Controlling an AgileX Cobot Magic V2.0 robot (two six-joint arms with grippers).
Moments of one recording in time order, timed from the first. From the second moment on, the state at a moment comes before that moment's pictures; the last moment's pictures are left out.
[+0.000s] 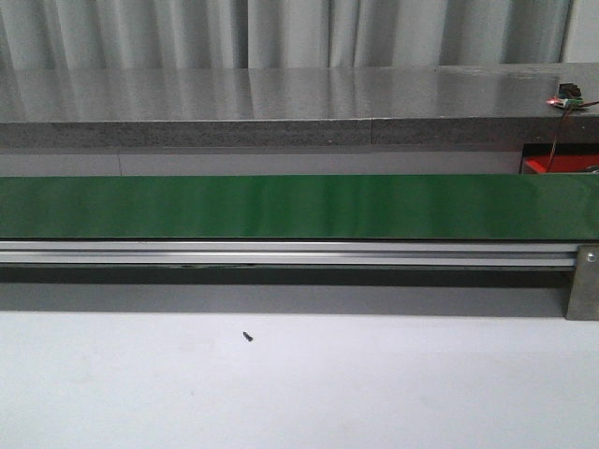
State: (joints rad) left arm 0.14 0.72 -0.70 -0.49 0.62 0.47; right arm -0.36 1.34 -0.82 0.21 0.67 -0.16
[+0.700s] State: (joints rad) left arm 0.14 0.72 -0.70 -0.49 0.62 0.47; right arm -0.36 1.46 -0.73 0.19 0.57 -0.13
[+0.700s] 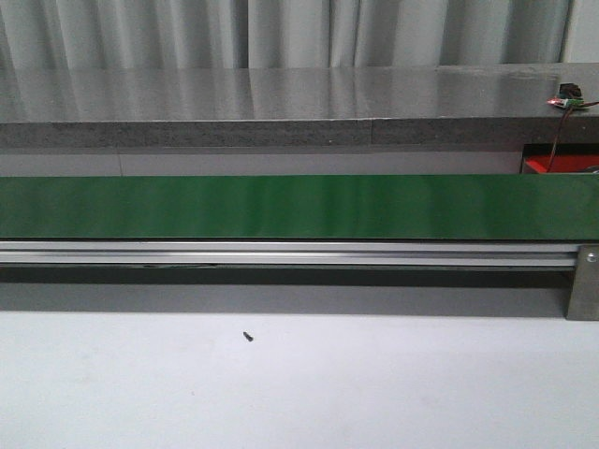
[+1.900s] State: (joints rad) left arm 0.14 0.72 -0.70 -0.49 0.62 0.47; right arm -0.20 1.11 -0.72 0.18 0.56 -0.10
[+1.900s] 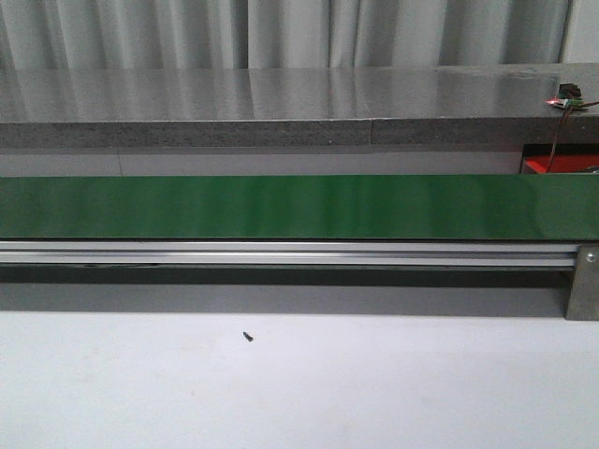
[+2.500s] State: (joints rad) left arm 0.14 0.72 -0.70 -0.49 0.62 0.47; right arm -0.08 0.81 -0.61 0.18 0.37 -0.10
